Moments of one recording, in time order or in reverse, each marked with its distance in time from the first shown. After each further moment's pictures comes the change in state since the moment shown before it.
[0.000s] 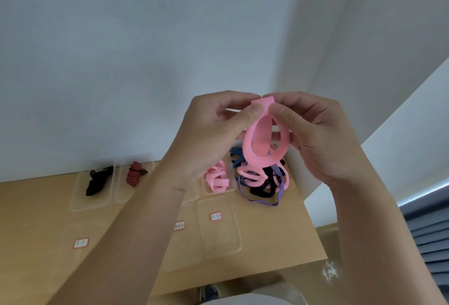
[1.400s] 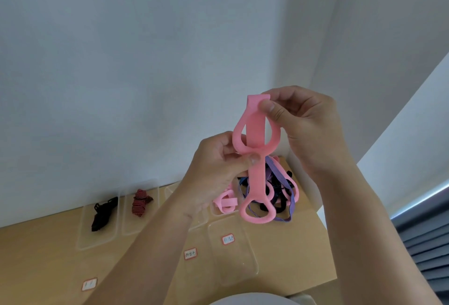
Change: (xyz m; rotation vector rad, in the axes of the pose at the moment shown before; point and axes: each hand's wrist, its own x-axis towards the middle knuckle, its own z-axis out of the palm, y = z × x) left_hand 0.014 -0.048 -0.008 -0.029 -0.094 -0.169; right_hand 0.032 -0.001 0.020 -0.070 0.238 -0.137
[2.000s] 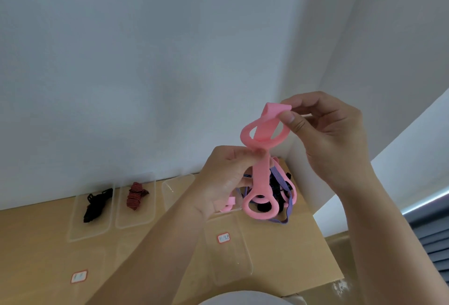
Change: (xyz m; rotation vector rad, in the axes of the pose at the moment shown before) left_hand 0.009 -0.013 0.007 -0.226 -0.026 -0.237; right_hand -0.005 0.003 -0.008 -0.209 -0.069 -0.198
